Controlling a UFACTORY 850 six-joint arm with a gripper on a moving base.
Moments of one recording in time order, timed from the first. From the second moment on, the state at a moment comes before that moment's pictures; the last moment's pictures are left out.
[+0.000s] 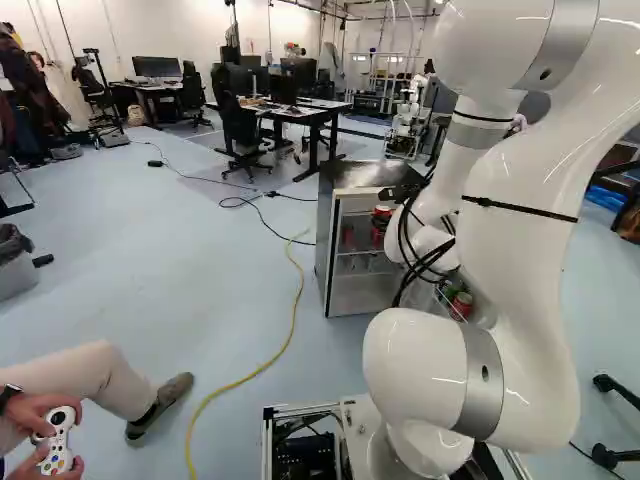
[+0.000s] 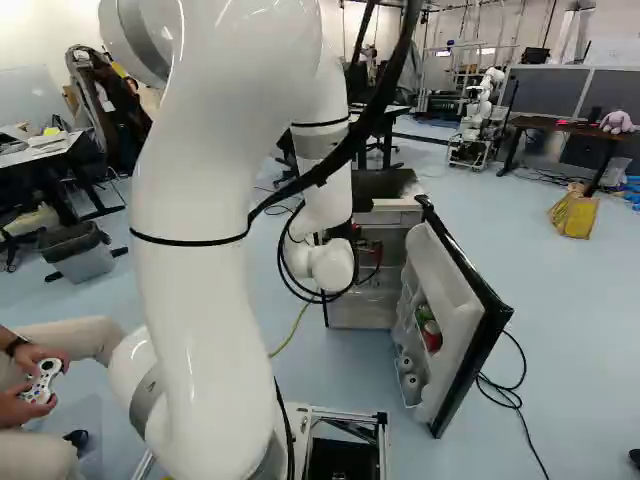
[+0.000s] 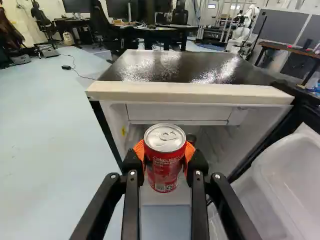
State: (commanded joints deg) arm -25.8 -21.7 -27.7 -25.3 64.4 0.0
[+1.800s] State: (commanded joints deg) arm -25.7 -13.0 -32.6 -25.3 58.5 0.0
